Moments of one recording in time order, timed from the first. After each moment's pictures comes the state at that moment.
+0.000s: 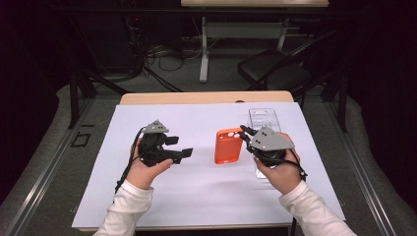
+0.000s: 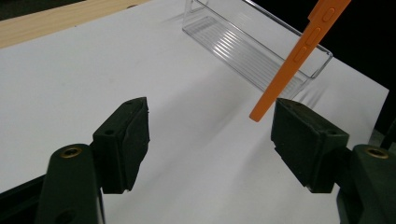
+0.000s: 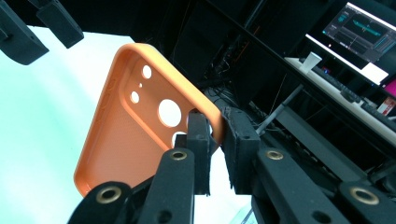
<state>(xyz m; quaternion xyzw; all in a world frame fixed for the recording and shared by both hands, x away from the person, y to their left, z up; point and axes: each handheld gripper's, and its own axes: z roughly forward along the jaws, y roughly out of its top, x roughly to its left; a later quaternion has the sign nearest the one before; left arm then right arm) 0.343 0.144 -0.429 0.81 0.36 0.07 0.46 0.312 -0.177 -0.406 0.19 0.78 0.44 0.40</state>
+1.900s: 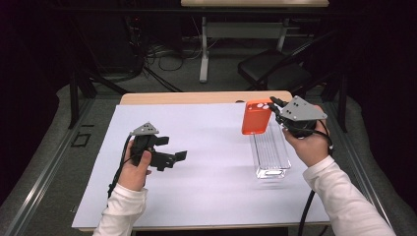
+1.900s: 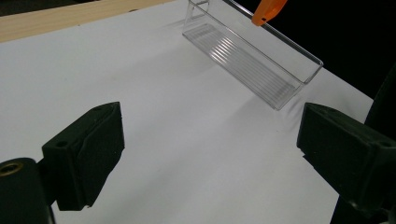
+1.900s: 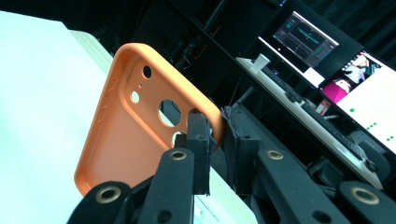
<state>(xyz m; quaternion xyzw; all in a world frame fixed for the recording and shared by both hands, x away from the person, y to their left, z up) 0.339 0.163 -0.433 0.80 0.37 0.06 0.48 0.359 -0.246 -0.366 0.20 0.76 0.41 0.47</state>
